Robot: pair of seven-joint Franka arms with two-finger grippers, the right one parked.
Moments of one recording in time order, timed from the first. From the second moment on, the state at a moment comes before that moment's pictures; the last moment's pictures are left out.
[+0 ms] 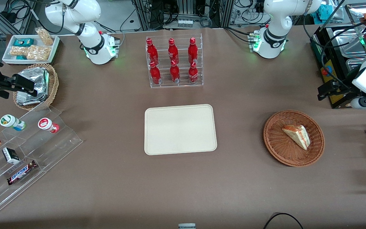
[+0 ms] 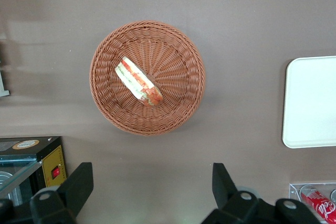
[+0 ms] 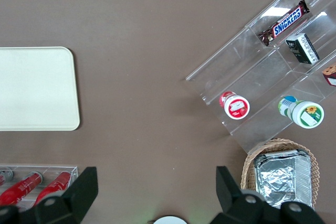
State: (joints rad) arm 0.00 0.03 -0.05 -1.58 0.00 1.56 -0.04
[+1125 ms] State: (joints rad) arm 0.00 0.04 -0.05 -1.61 0.01 1.56 -0.04
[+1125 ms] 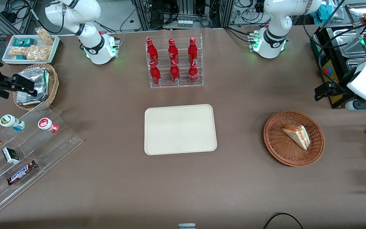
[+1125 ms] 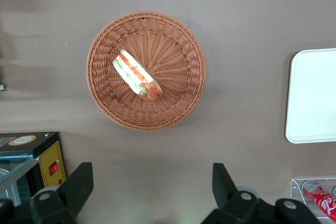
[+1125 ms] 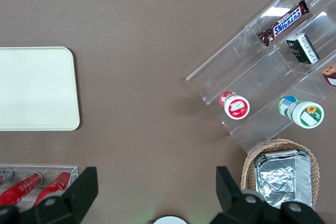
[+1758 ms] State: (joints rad) arm 0.07 0.16 -0.04 -1.91 0.01 1.98 -0.04
